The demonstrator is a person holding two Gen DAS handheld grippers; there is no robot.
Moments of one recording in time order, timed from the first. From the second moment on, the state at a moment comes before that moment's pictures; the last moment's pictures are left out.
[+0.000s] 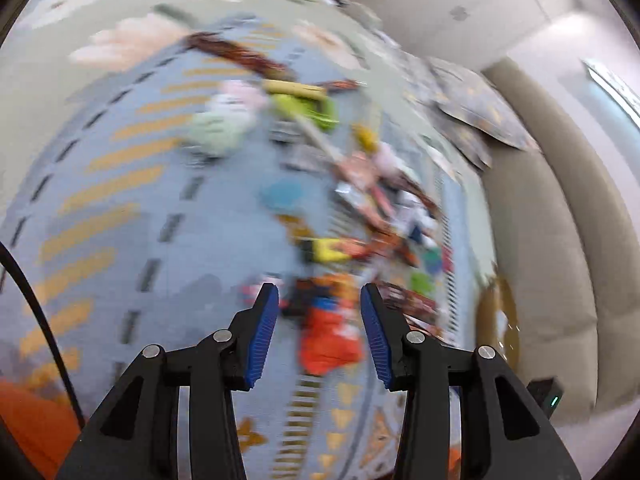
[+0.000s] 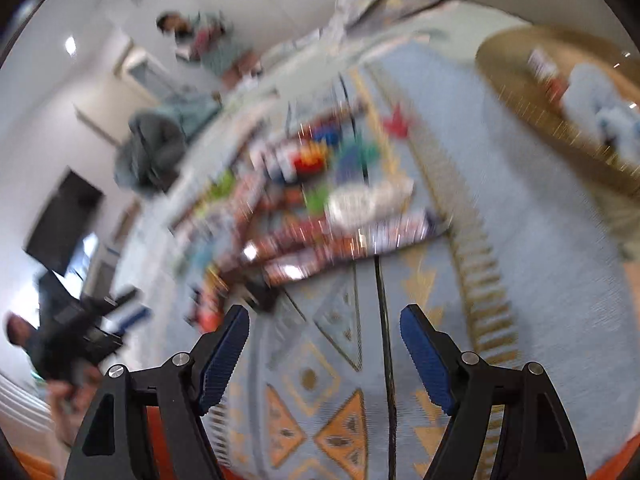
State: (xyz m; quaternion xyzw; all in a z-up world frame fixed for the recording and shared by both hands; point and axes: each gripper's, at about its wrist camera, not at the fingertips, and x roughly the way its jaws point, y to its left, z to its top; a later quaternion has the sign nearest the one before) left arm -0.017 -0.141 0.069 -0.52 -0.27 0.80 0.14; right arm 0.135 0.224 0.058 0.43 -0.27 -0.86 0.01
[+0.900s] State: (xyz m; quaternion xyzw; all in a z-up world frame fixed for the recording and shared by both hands) left arm -0.031 -0.097 0.015 -0.54 -0.12 0.83 0.07; right arm 0.142 0.165 0.016 0.41 -0.05 -0.91 -0.05
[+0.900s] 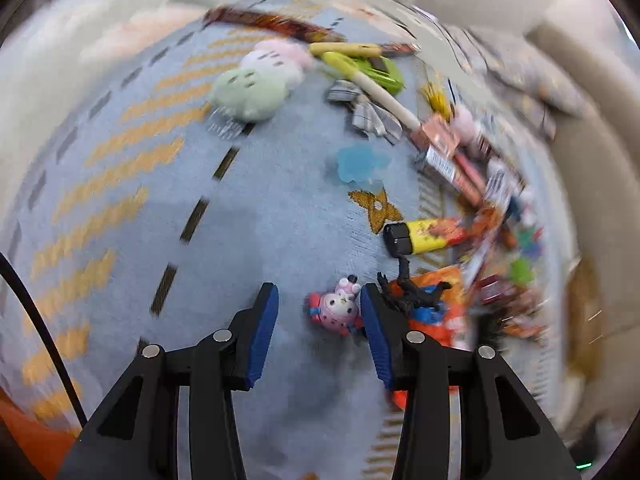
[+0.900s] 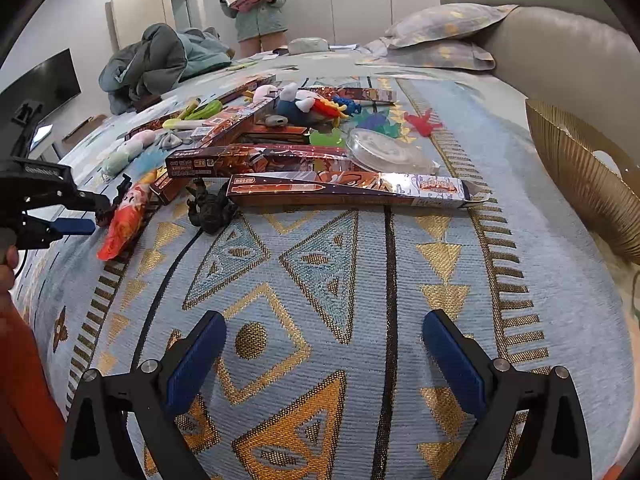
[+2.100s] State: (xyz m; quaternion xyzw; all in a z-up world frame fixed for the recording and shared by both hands) left arm 0.004 -0.132 0.109 -0.37 -0.16 0.91 0.11; right arm 0.043 0.040 0.051 0.52 -0.12 -0.85 0.06
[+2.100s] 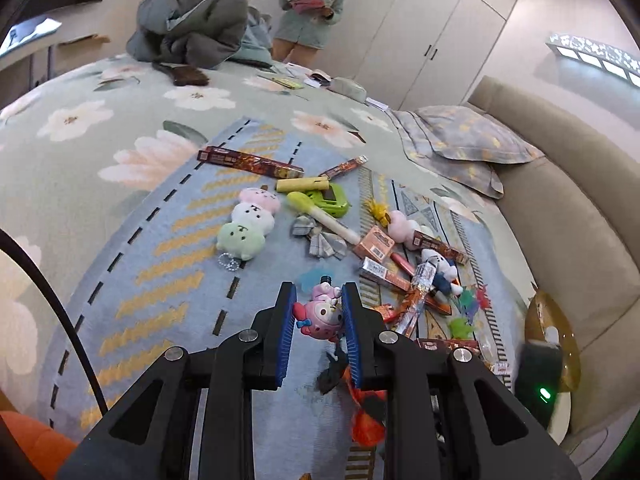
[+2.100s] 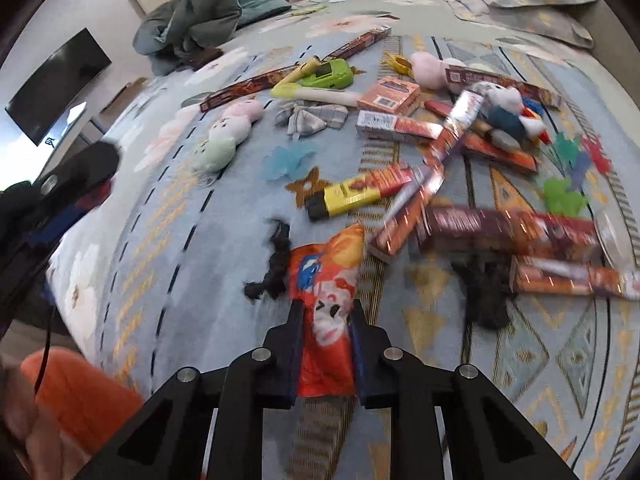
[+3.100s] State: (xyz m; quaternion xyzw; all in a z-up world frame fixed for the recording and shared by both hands) left arm -0.013 0.199 0.152 -0.48 -0.15 0.74 0.45; right arm 0.210 0.413 0.191 0.26 -0.29 -0.87 -0.30
